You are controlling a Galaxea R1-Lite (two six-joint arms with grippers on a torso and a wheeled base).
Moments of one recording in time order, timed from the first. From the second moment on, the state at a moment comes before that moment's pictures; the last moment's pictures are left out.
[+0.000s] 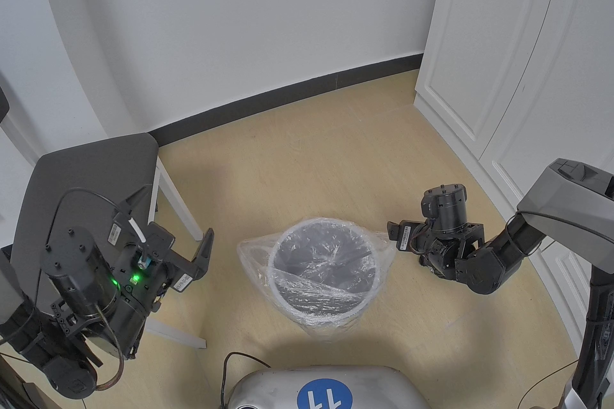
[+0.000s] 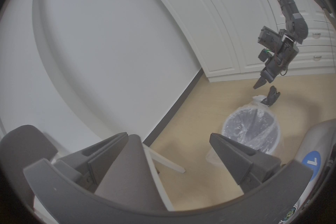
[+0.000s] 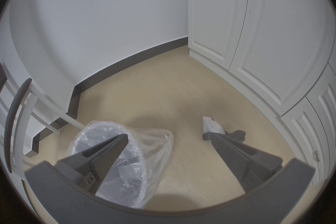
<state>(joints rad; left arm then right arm) -0.60 1.73 -0.20 -1.53 0.44 0.65 0.46 2.21 -0.94 -0.79 -0.42 0.36</state>
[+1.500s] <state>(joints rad) -0.65 1.69 -0.20 -1.53 0.54 0.68 0.73 2.54 -1.18 -1.01 -0.49 0.56</state>
